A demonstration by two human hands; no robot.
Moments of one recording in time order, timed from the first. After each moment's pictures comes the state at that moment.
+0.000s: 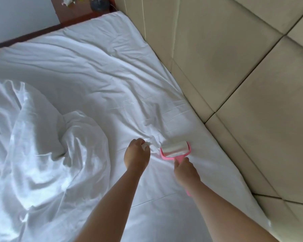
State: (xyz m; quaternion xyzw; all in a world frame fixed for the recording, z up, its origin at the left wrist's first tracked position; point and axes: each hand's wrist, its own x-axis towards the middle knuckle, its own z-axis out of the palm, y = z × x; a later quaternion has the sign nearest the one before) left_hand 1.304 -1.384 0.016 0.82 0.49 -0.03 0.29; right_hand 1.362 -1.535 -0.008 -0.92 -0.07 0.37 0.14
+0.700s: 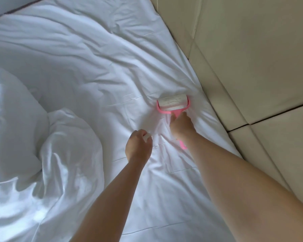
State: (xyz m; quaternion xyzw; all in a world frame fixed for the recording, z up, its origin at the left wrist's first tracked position) left_hand 1.371 -1.328 -0.051 0.80 0.53 -0.04 0.30; right_hand 1.510 -1.392 -0.055 -0.90 -0.11 0.36 0.22
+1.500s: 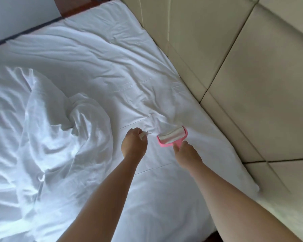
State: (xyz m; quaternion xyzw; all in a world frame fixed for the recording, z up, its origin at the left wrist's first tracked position) left_hand 1.254 -1.424 0.044 0.84 0.47 -0.01 0.28; right_hand 1.334 -1.579 0.021 -0.91 -0.14 0.37 0.16
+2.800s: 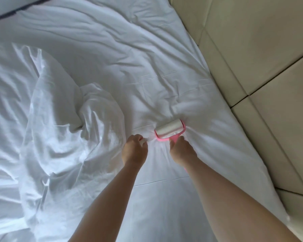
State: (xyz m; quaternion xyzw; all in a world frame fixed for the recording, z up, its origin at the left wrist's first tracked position) left_hand 1.233 -1.368 -0.008 0.80 0.53 -0.05 0.27; right_hand 1.342 -1.478 -0.026 -0.89 -0.19 0.39 0.10
